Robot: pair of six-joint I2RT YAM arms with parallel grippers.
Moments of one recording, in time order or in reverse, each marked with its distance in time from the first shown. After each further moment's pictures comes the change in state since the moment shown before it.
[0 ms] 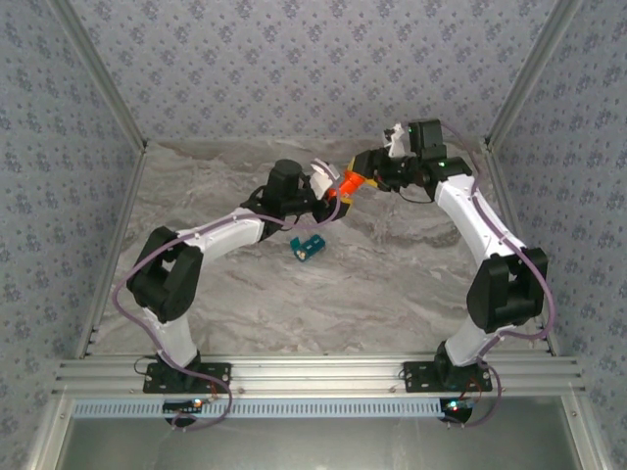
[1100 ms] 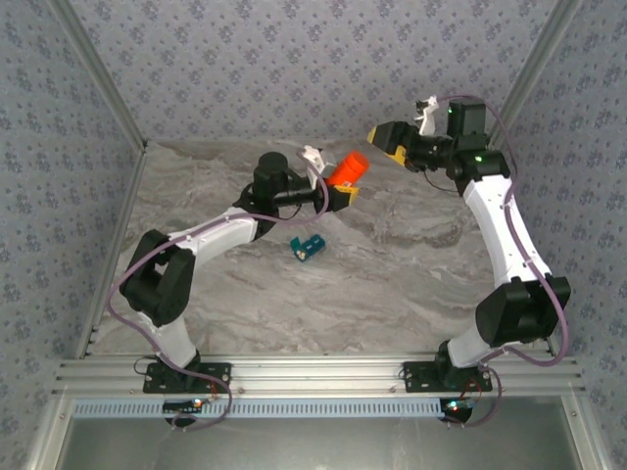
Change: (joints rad) left arm 0.042 -0.040 -0.017 0.291 0.288 -0.210; right arm -0.129 -0.111 0.109 -0.031 -0.106 -0.101
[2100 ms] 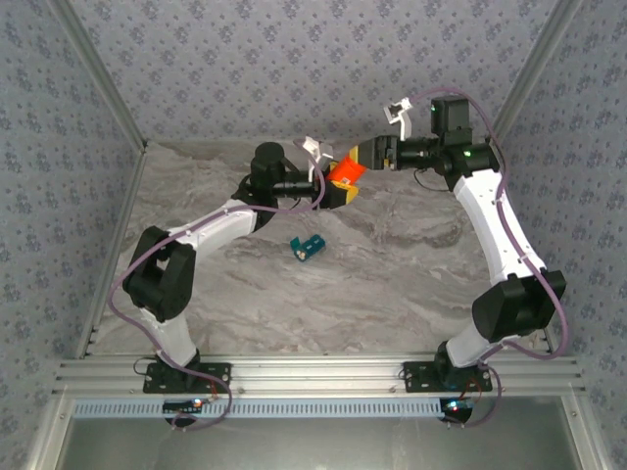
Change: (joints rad) left arm 0.023 0.032 0.080 -0.002 0.205 -0.137; right arm 0.081 0.040 0.082 -0.114 -0.139 -0.326
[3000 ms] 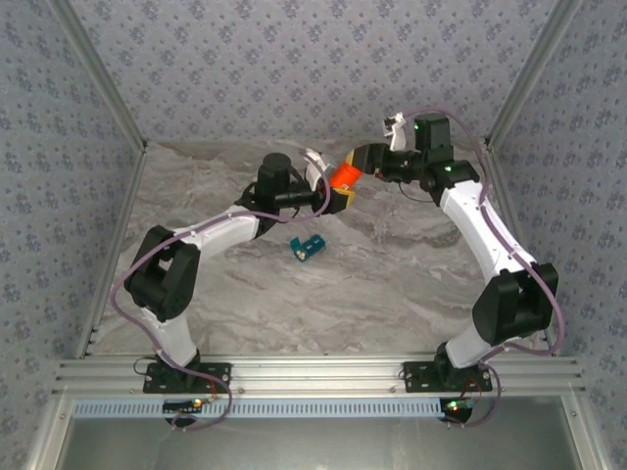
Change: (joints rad) left arm -0.018 0.005 -0.069 -0.115 -0.271 0.161; right arm 0.066 -0.014 -0.212 0.248 0.238 0.328
